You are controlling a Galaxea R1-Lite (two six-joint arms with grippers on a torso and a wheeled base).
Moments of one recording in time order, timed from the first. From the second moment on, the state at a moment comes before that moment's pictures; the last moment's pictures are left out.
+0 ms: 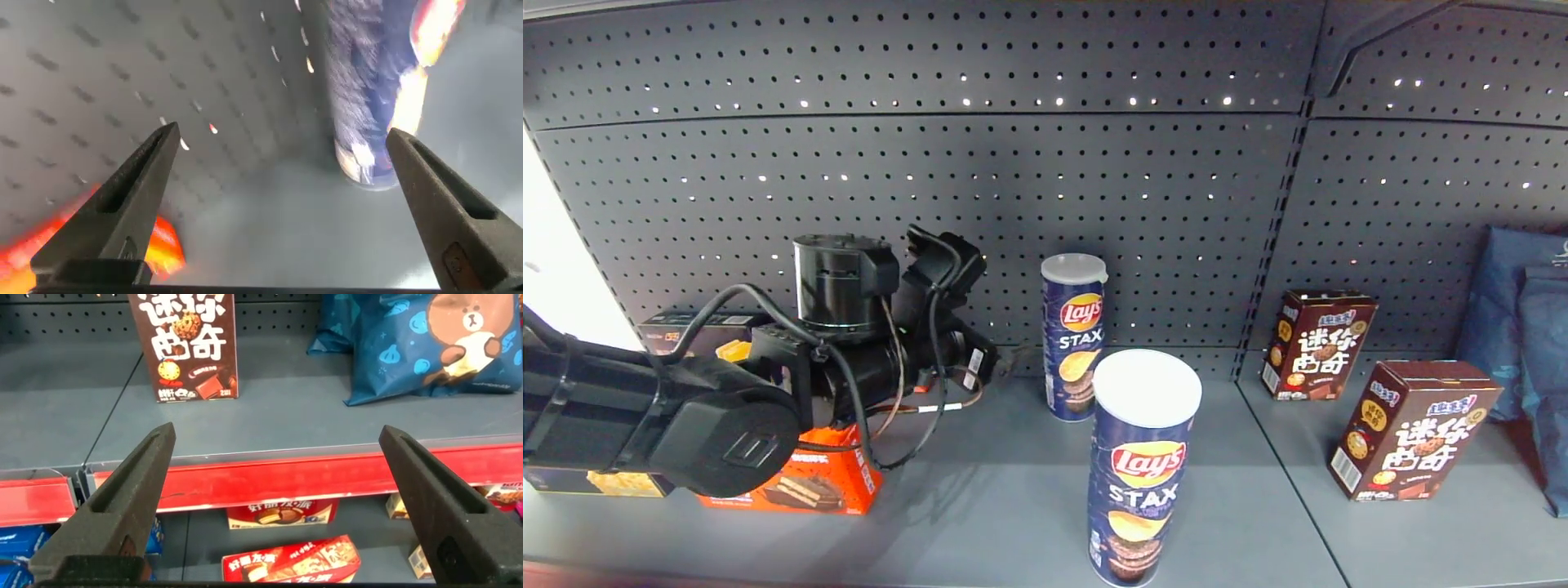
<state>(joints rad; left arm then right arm) -0.46 1.82 -0.92 -0.61 -0.03 0.24 0.18 0.10 -0.01 -0.04 -0.32 0.00</state>
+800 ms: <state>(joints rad) -0.47 1.87 -1.01 -0.51 0.00 0.30 0.18 0.10 -0.01 -0.04 -0.32 0.01</state>
